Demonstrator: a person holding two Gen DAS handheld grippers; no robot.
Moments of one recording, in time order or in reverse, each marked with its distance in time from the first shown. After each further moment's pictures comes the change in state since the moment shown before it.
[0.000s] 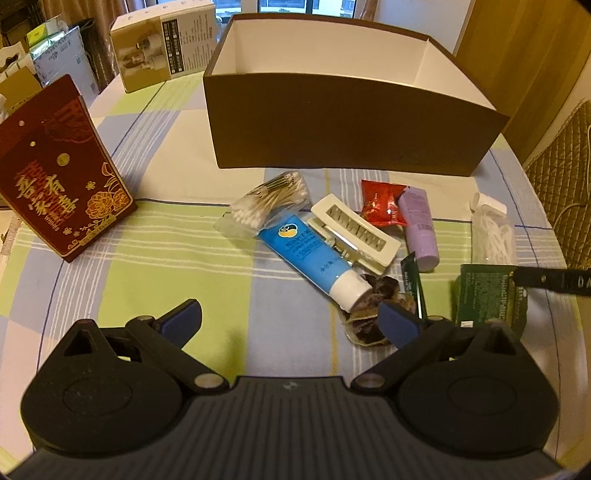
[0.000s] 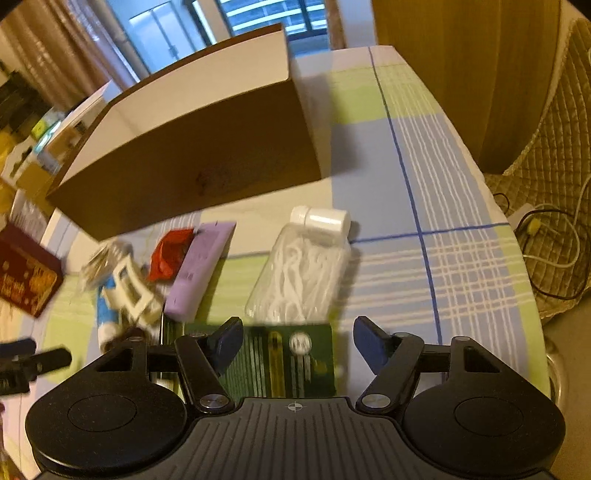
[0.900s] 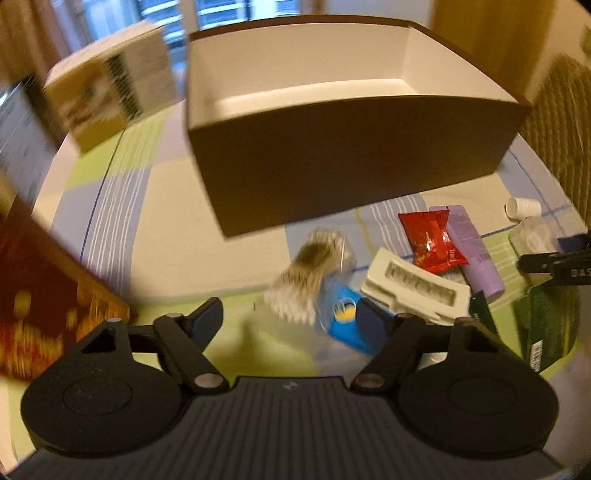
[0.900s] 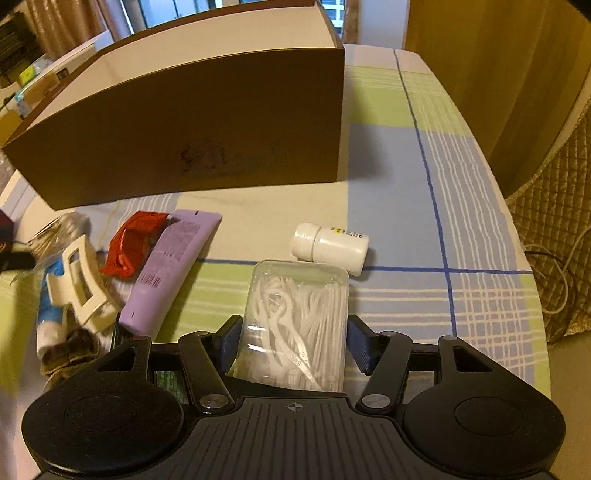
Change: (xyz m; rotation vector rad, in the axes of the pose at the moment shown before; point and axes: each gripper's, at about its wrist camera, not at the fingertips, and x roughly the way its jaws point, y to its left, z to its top) left arm 0.064 0.030 0.070 0.297 -0.039 -0.064; right arm 0.052 0.035 0.006 -0.174 0.028 -0.135
